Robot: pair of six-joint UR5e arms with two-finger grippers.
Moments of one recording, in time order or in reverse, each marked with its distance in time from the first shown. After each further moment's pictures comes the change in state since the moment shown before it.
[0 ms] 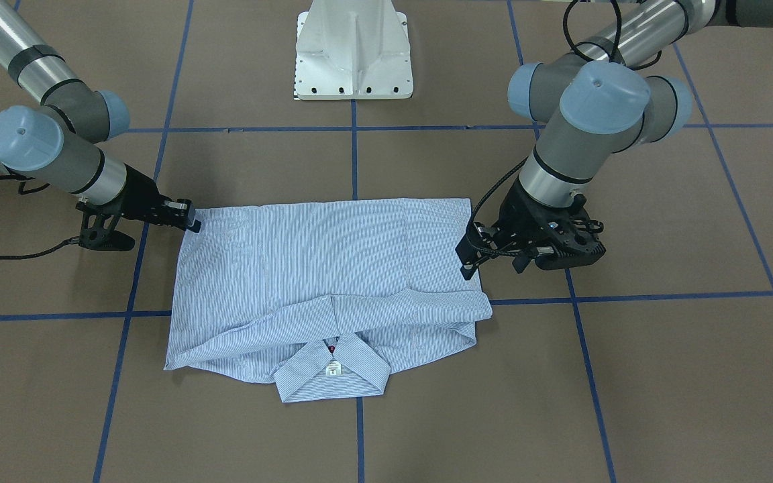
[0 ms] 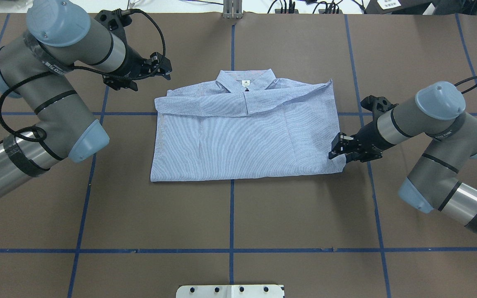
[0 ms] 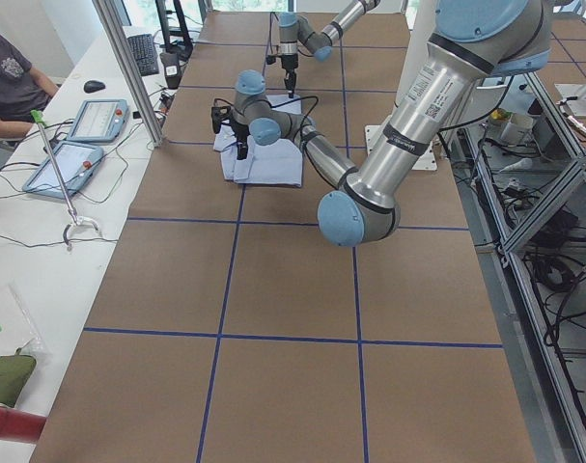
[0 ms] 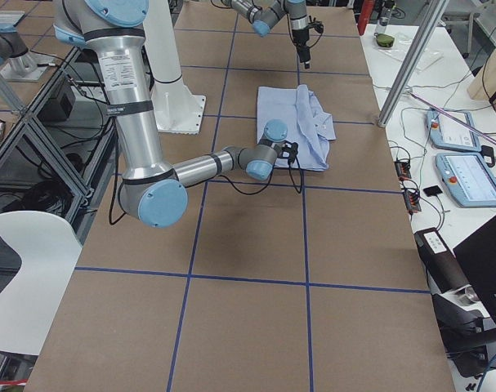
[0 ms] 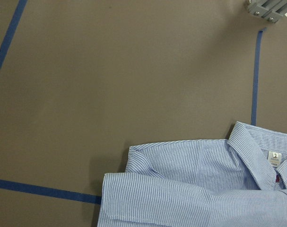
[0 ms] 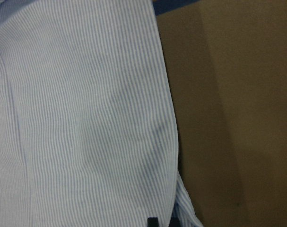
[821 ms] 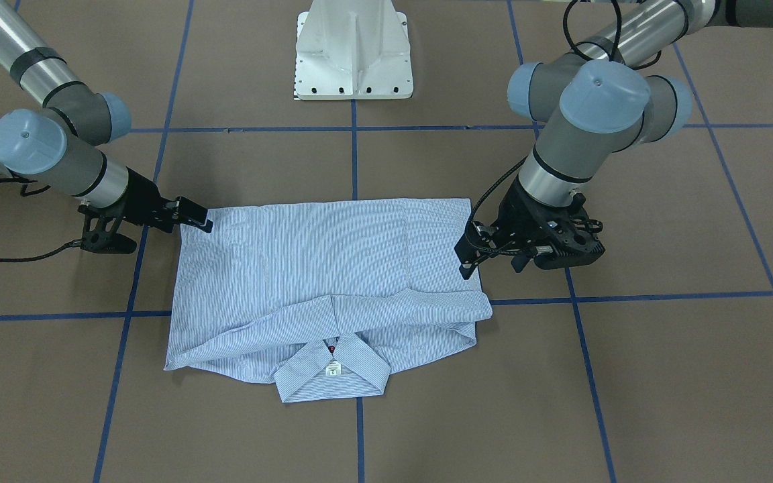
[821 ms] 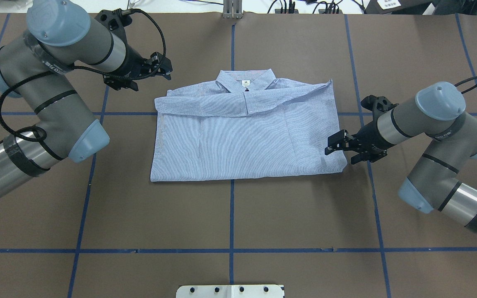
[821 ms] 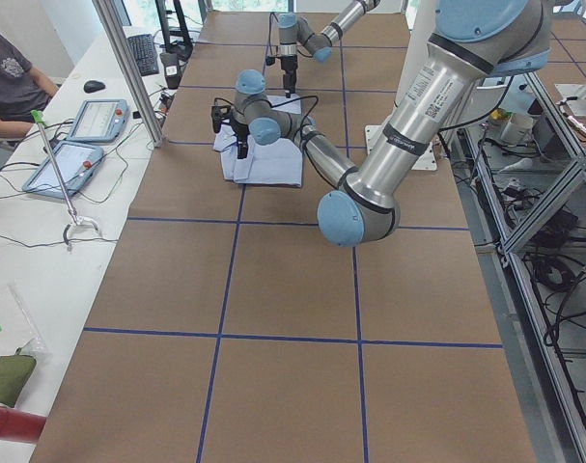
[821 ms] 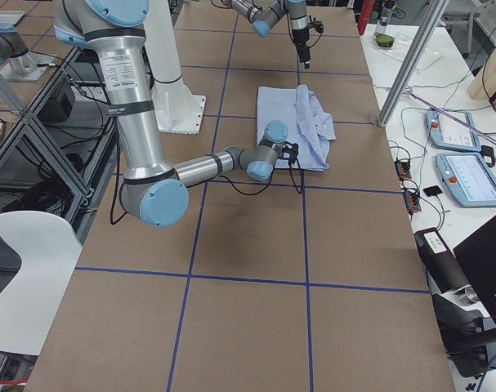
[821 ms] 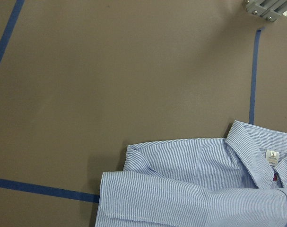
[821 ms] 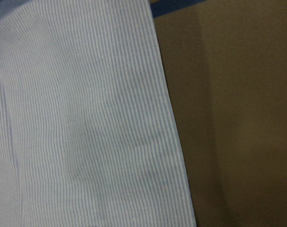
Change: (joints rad) left arm 0.000 -0.002 -0.002 -0.002 -0.004 -0.001; right arm -0.005 0.013 -0.028 0.001 -0.011 -0.008
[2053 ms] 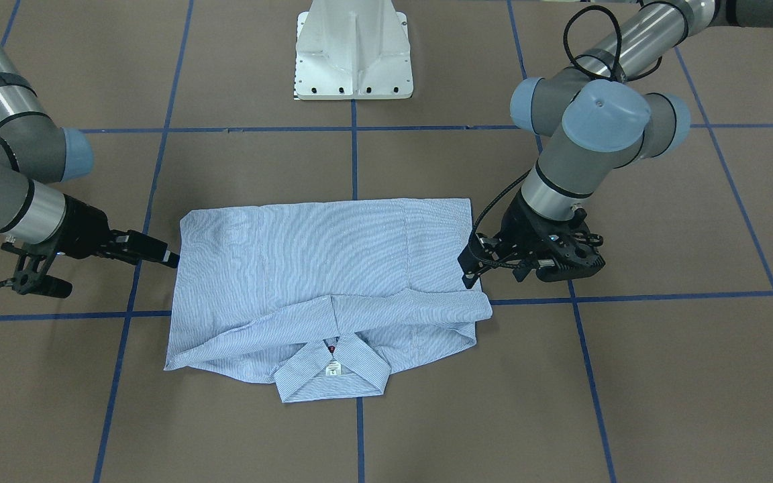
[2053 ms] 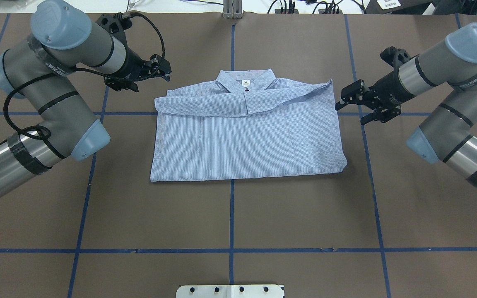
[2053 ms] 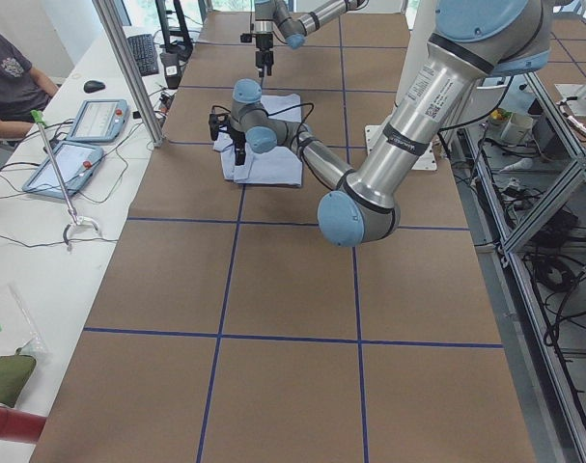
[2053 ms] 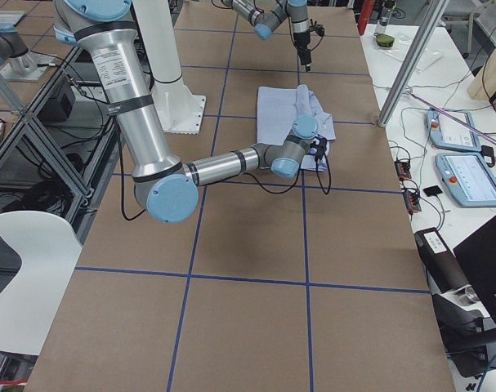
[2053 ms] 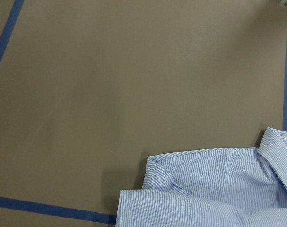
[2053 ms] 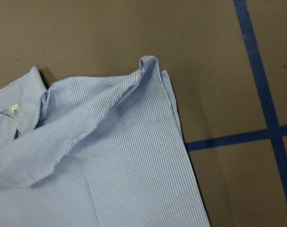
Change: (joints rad) left arm -0.001 0.001 0.048 -0.054 -0.006 0.000; right arm 0.166 0.088 -0.068 0.012 0.151 0.010
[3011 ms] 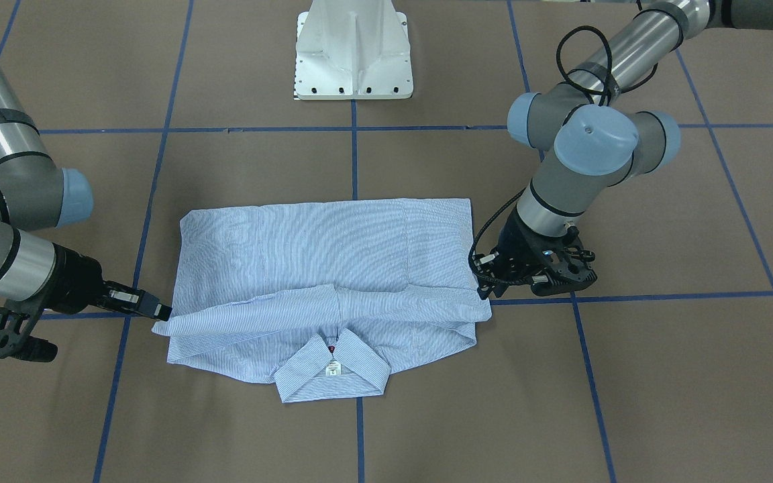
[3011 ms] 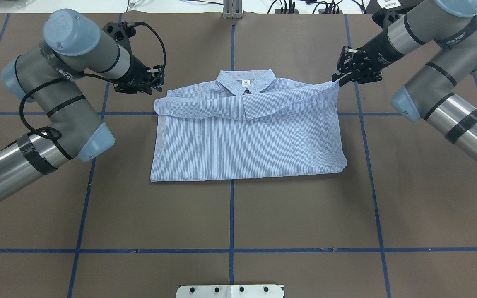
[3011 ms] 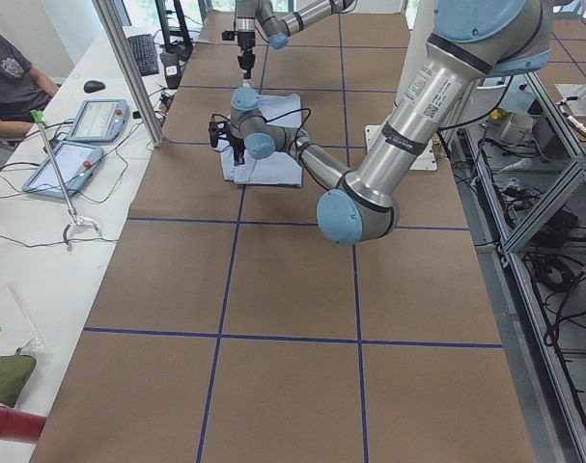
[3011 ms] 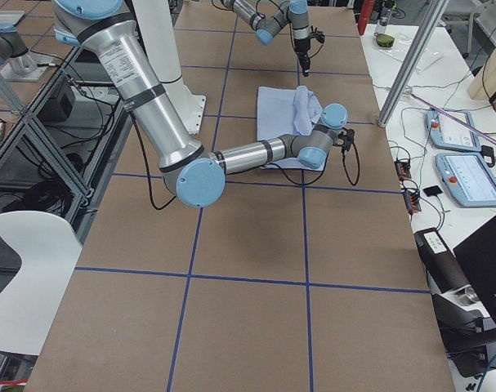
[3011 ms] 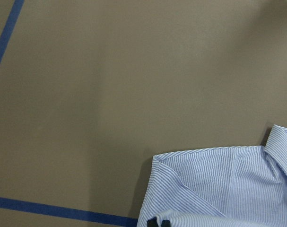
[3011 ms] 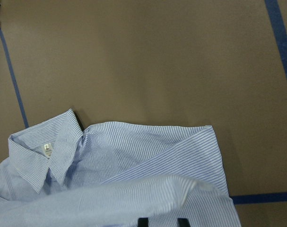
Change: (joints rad) left arm 0.013 -0.010 0.079 -0.038 0.001 0.002; right arm 0.113 0.217 -0.227 -0.009 0.048 -0.015
